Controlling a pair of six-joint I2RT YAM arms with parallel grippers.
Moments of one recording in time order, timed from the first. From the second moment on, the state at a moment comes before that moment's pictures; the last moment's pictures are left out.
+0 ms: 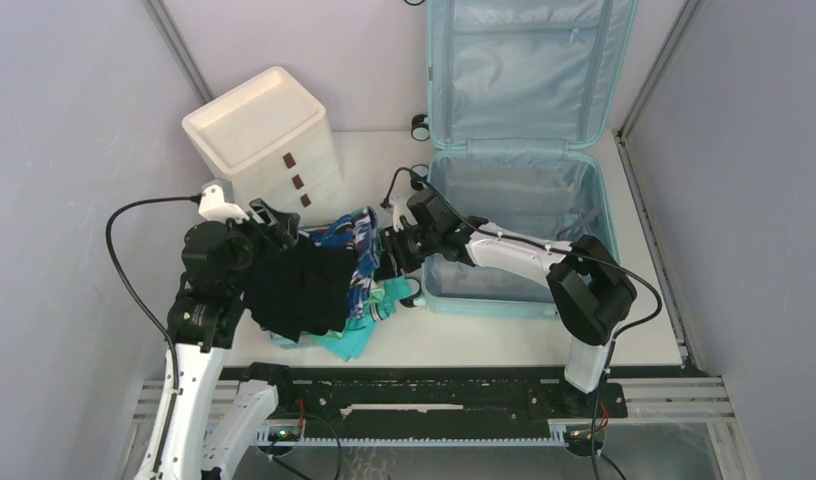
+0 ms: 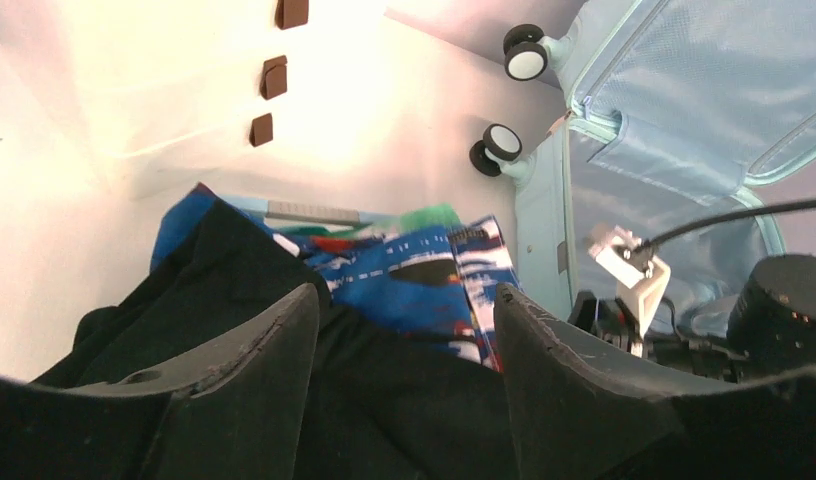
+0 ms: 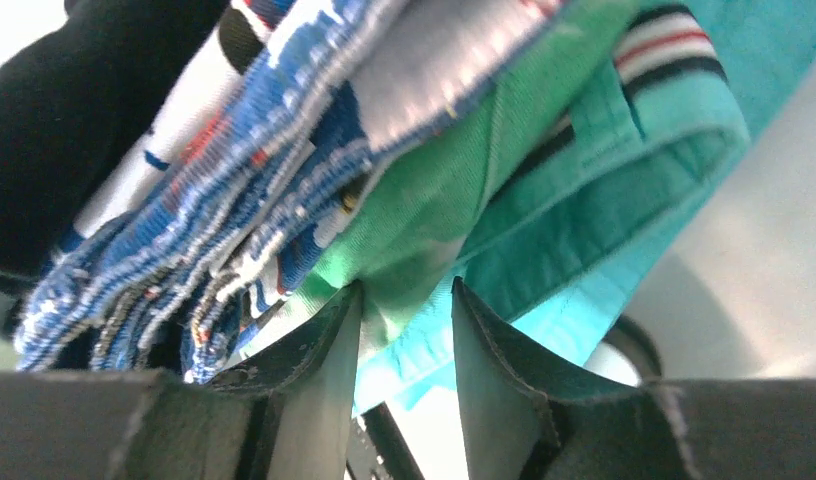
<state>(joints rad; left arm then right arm) -0.11 0.66 0.90 -0.50 -0.01 -0.46 0.78 1.82 1.26 -0.16 -0.55 0.43</state>
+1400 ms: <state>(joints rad) -0.27 1.63 1.59 -0.60 -0.60 -0.54 0.31 1.72 1.68 -0.91 -0.88 -0.50</state>
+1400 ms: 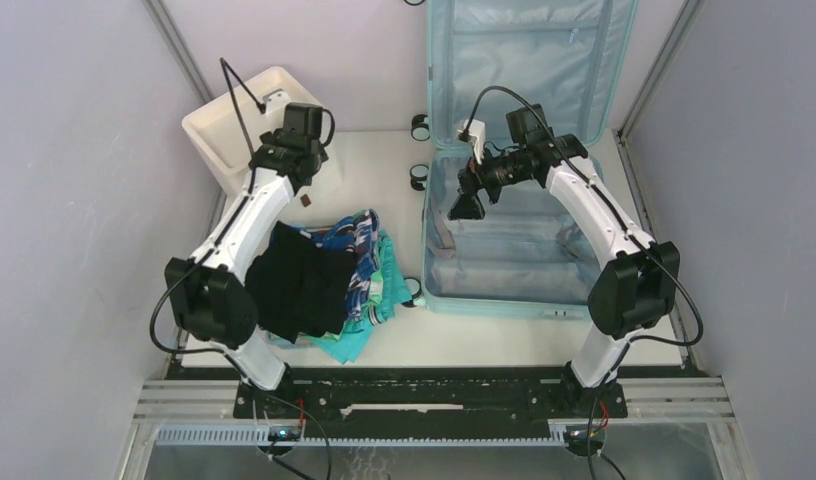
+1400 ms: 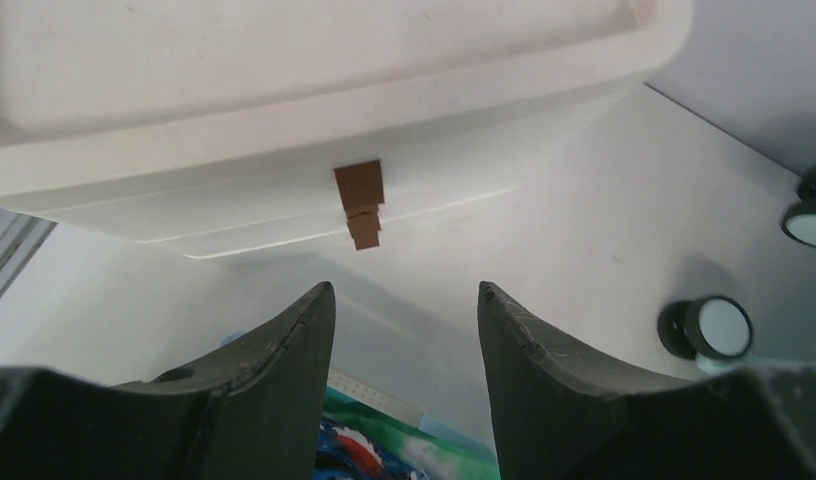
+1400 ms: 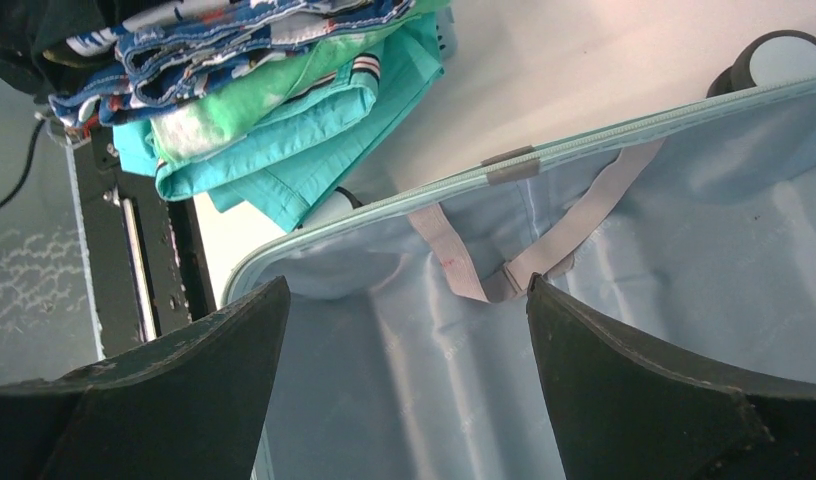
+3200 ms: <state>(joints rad) -0.22 1.93 1.82 -0.74 -0.81 -0.64 0.17 1.93 1.81 -0.86 -1.01 -0.45</state>
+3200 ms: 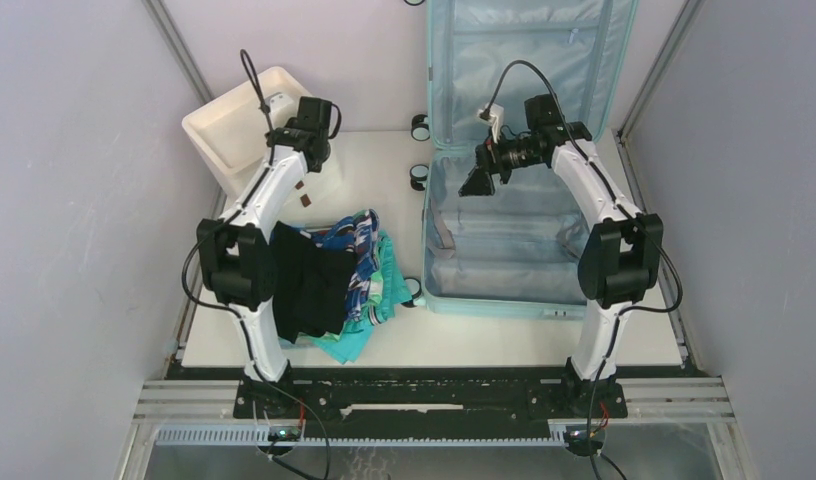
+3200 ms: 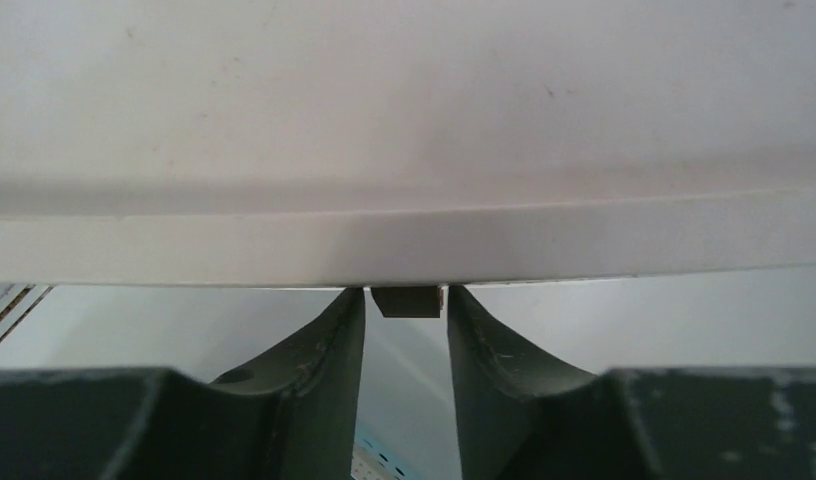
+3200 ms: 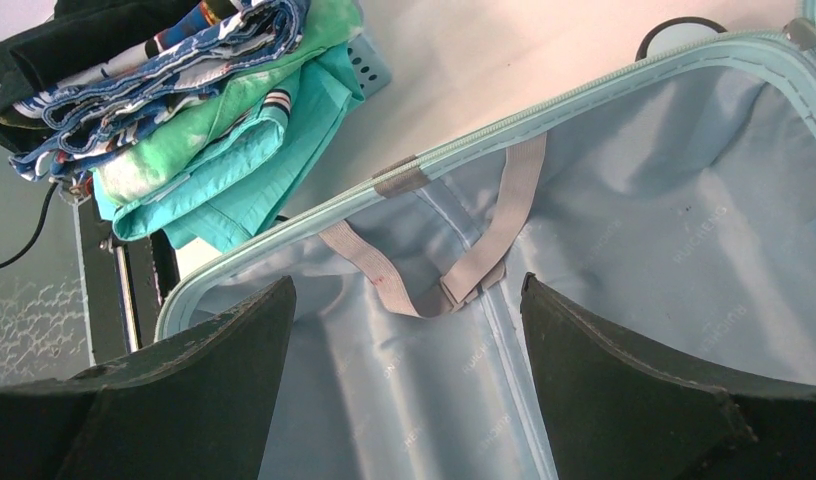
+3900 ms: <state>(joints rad) -0.26 1.93 1.85 -0.77 -0.73 -0.61 0.12 1.94 1.82 -0.87 -1.00 -0.46</state>
